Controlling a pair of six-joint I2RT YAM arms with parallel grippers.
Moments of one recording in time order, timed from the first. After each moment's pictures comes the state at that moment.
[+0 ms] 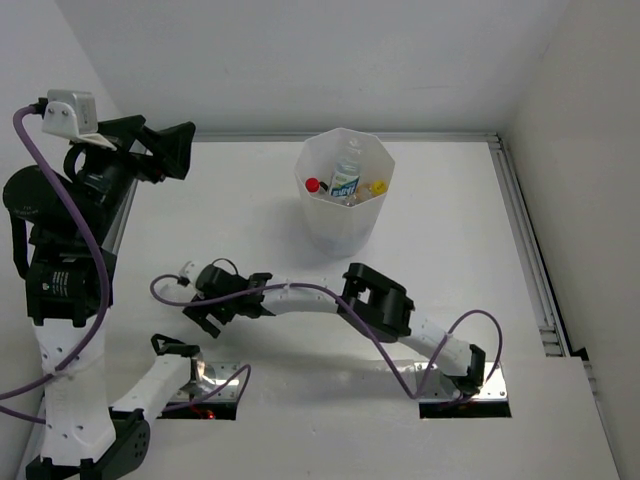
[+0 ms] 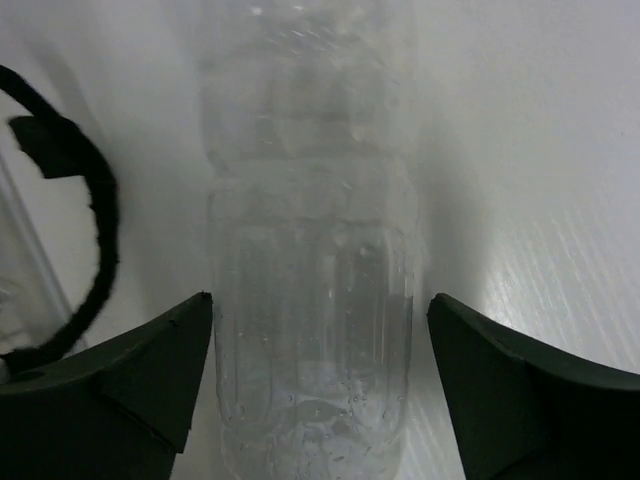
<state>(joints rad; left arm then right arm) -0.02 0.91 1.57 -0.41 0.25 -0.24 1.26 2.42 1.84 -0.18 0.00 0.19</state>
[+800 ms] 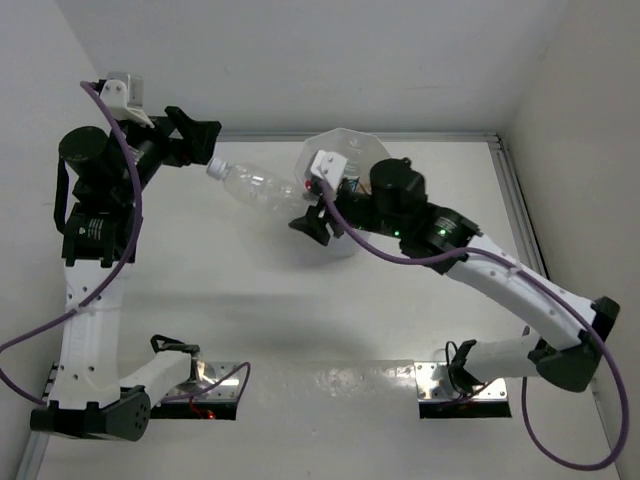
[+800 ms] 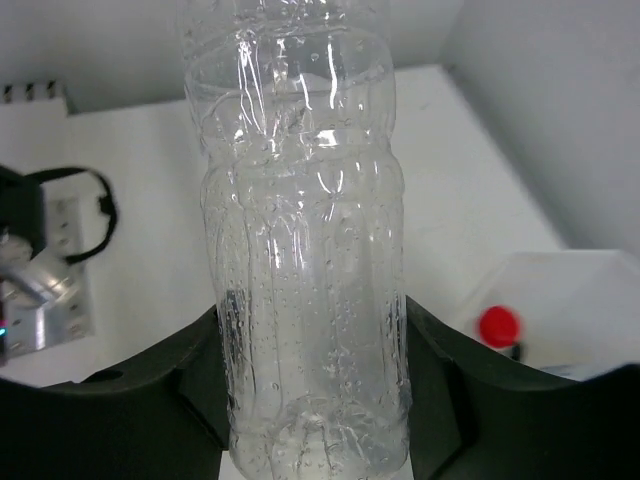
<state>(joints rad) -0.01 1.02 1.47 -0.33 0.32 -0.25 0.91 1.32 1.35 -0.28 -0.24 -0.22</state>
